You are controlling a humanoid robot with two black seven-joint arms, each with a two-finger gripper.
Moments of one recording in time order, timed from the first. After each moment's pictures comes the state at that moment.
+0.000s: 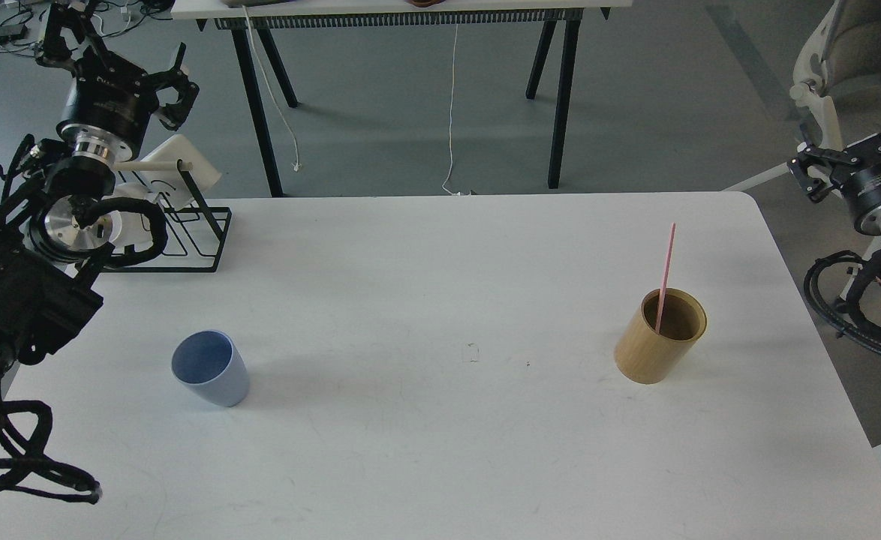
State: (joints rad) left arm -0.89 0.33 -0.79 -0.46 -0.14 -0.49 -0.35; right arm 0.72 -0.48 0.87 0.48 0.23 0.49 0.25
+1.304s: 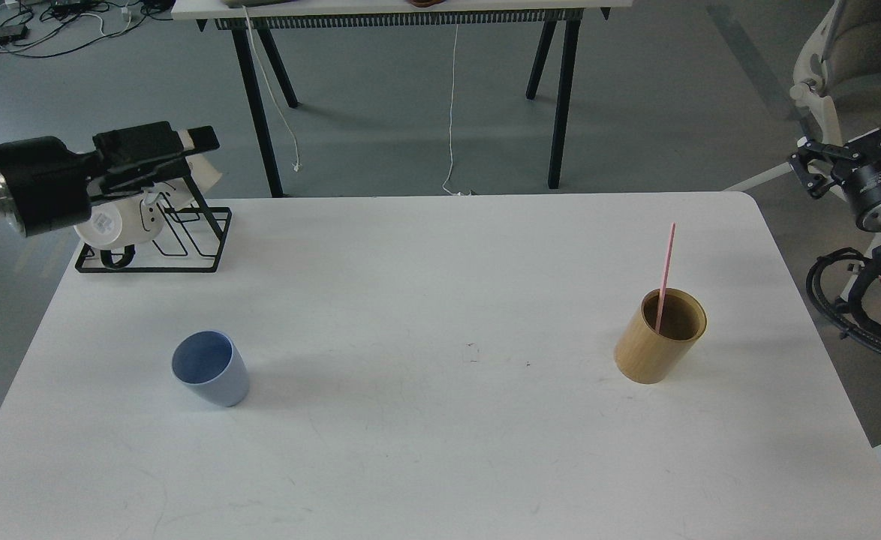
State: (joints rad) left arm -0.76 1.06 -0.59 -1.37 1.32 -0.48 -0.35; right arm 0.70 -0.50 0.88 0.53 0.23 0.49 0.26
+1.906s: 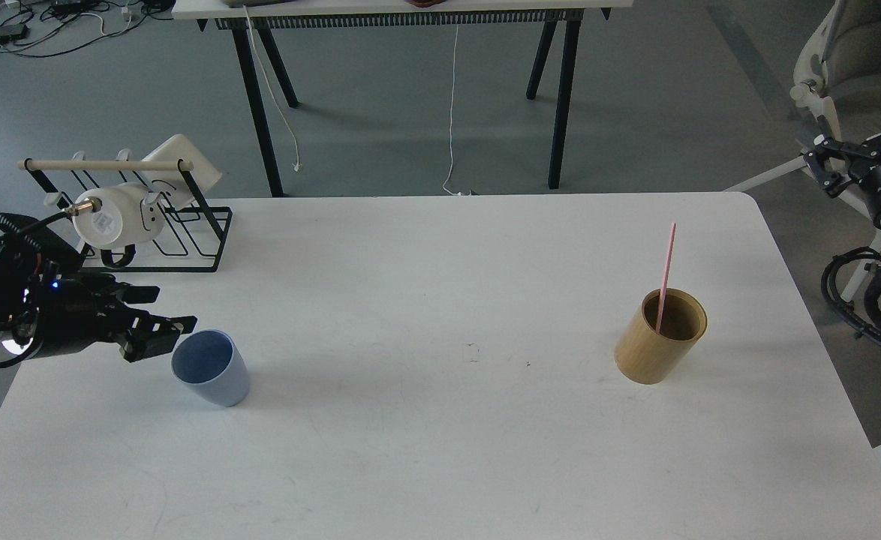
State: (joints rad) left arm -0.73 1.09 -0.29 -1.38 1.93 -0.25 -0.36; right arm 0.70 -0.53 0.88 0.53 0.23 0.49 0.25
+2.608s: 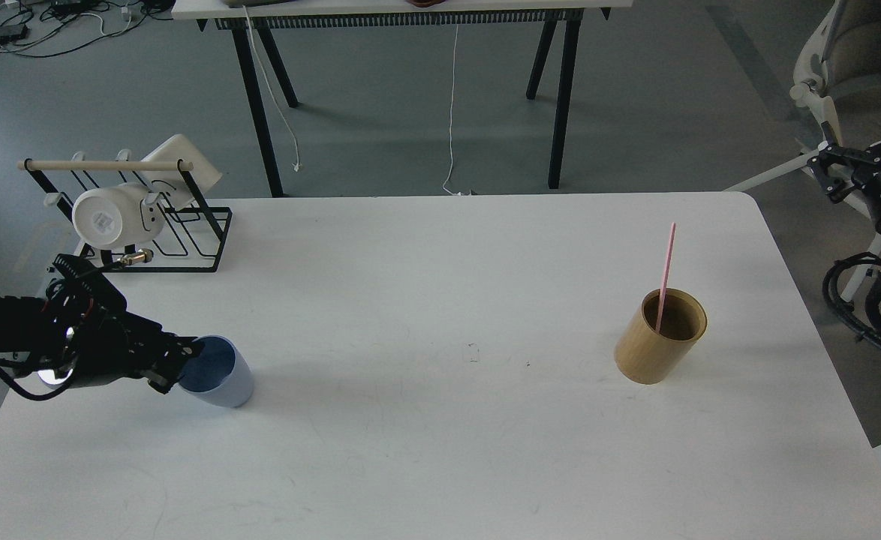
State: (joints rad) left arm -0.67 0.99 -0.30 -1.32 2.08 -0.27 -0.36; right arm 0.69 -0.52 0.90 0.52 0.23 0.49 0.26
